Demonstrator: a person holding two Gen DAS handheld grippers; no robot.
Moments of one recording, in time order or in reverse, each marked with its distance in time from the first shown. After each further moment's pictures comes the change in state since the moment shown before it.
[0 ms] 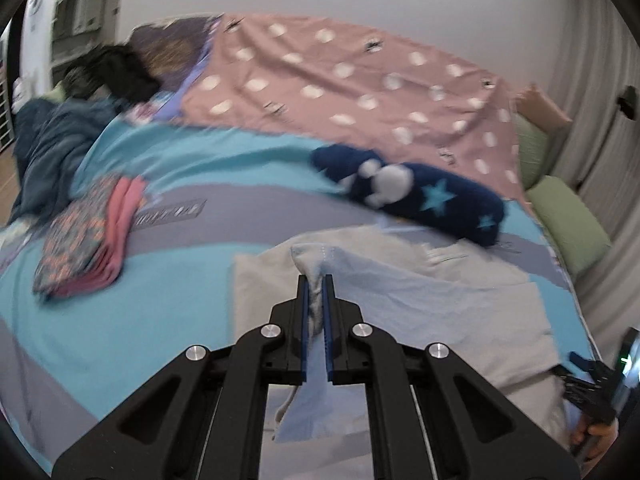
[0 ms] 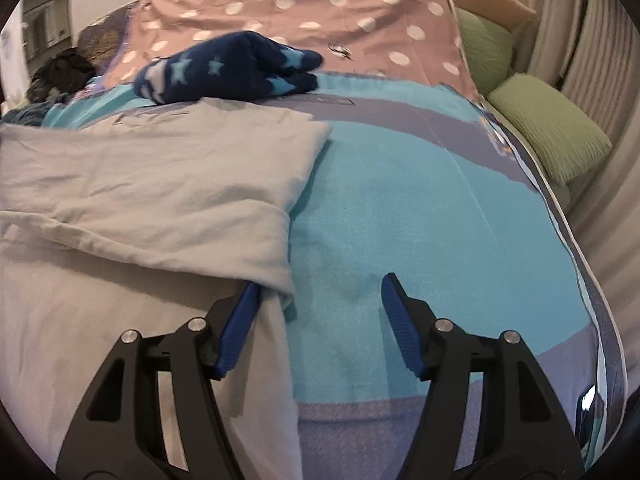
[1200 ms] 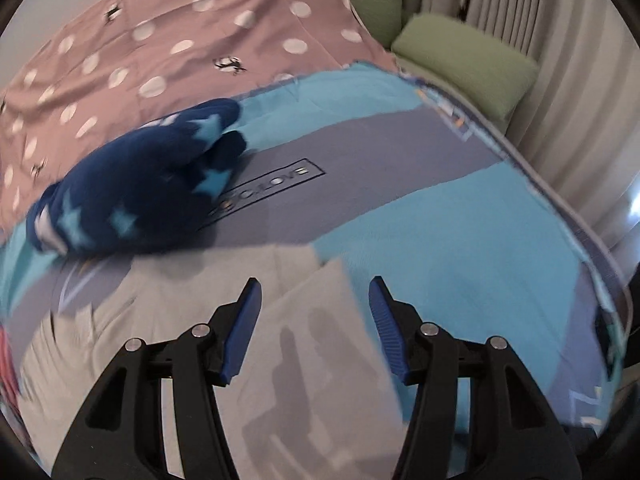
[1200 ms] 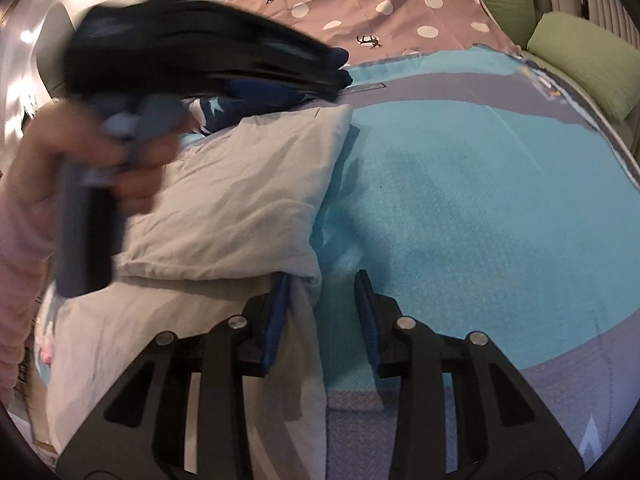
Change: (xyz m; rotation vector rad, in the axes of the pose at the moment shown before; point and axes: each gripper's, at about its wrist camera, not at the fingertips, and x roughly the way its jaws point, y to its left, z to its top) left arm 0.151 -0.399 -0.021 0.600 0.286 -0.215; right arm 0.012 -0.036 -0.009 0.238 0.002 0.342
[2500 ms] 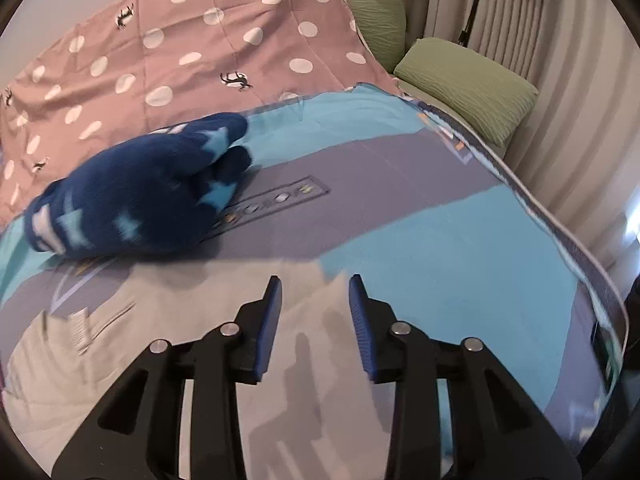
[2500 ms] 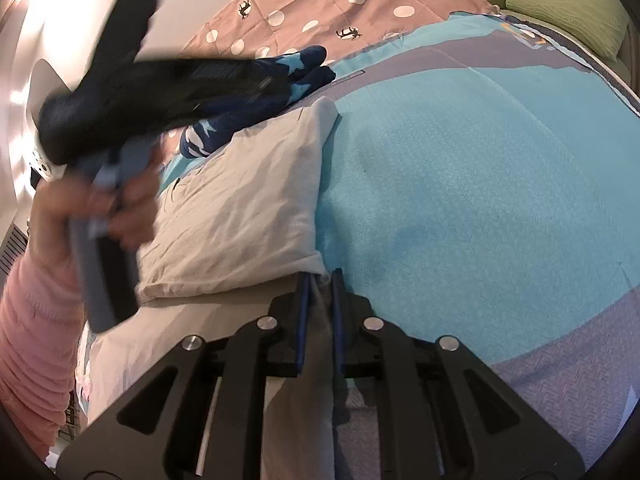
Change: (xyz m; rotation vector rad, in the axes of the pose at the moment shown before) left arm -0.020 0.025 -0.022 -0.047 -0.106 -0.026; right arm -0.006 -0.020 -0.012 0.173 -0.013 0.084
